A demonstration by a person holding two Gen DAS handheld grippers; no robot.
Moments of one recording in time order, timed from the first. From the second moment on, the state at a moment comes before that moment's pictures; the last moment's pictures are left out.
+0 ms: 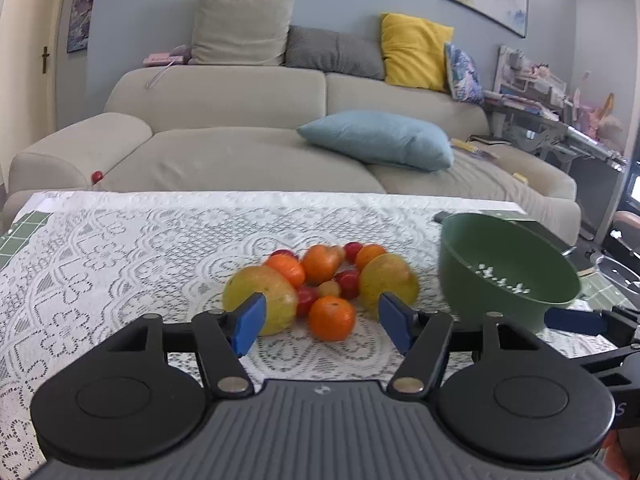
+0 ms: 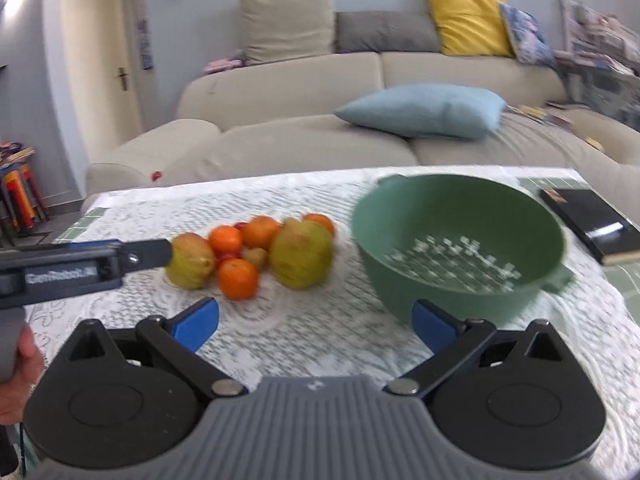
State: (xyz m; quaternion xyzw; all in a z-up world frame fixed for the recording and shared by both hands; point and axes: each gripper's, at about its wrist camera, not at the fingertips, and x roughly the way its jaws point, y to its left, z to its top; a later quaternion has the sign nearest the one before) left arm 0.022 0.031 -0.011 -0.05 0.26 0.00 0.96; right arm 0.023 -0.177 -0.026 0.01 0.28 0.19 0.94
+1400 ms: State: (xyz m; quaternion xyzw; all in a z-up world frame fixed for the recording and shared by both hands) left arm 0.074 0.077 -0.056 -0.10 0.25 0.06 0.96; right arm 0.095 -0.117 -0.078 0.07 0.28 0.13 0.95
